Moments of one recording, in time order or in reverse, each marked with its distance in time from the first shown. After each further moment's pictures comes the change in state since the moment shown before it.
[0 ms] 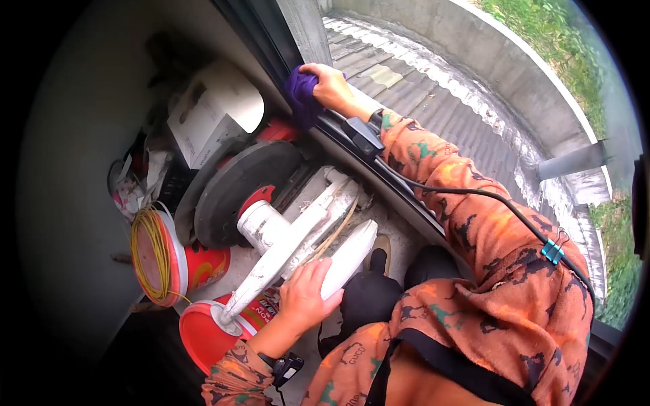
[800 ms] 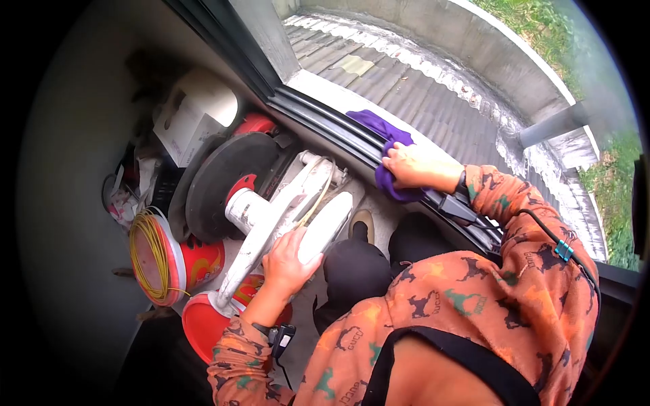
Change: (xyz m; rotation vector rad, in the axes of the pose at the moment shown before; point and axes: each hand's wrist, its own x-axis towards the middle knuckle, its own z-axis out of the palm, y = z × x) left_hand -0.005 0.000 0.003 0.008 0.022 -0.008; right_hand -0.201 -0.092 -0.215 -0.744 -1.156 0.149
